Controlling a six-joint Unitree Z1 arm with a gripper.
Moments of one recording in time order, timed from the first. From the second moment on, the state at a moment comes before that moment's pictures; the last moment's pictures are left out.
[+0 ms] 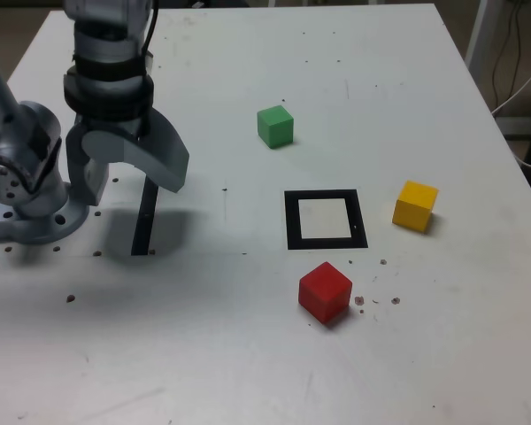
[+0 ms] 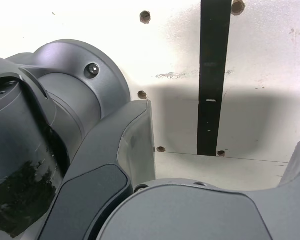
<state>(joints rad) -0.05 1.44 -0.76 1.09 -0.02 -0.01</state>
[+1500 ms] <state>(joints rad) -0.21 1.56 -1.00 1.18 -0.03 -0.03</state>
